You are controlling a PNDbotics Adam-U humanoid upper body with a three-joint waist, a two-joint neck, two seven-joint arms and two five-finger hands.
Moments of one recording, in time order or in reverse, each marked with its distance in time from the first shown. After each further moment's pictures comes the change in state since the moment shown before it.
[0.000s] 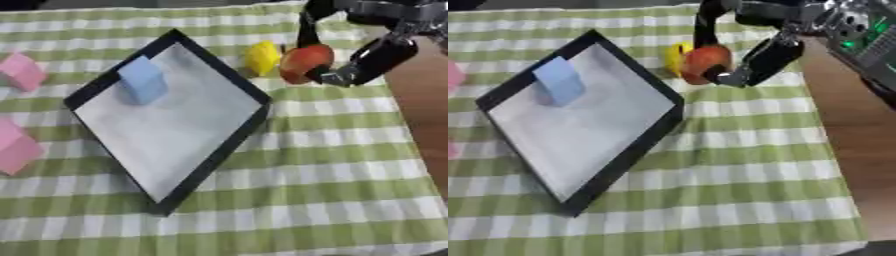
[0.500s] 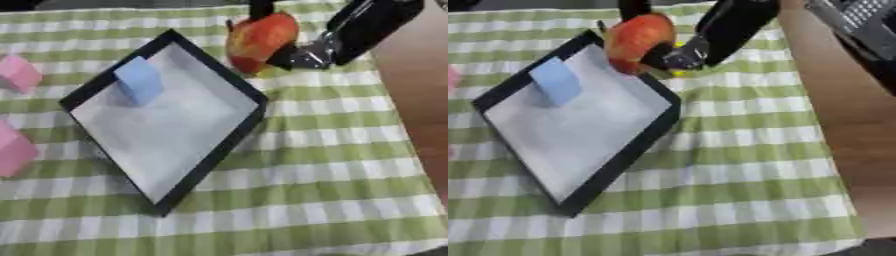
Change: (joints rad) left arm -0.009 0.012 -0.001 -0.013 0.000 -0.008 0.001; right arm -0.239 0.180 0.089 -0.046 -0.049 0.028 0.131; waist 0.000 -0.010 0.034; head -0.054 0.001
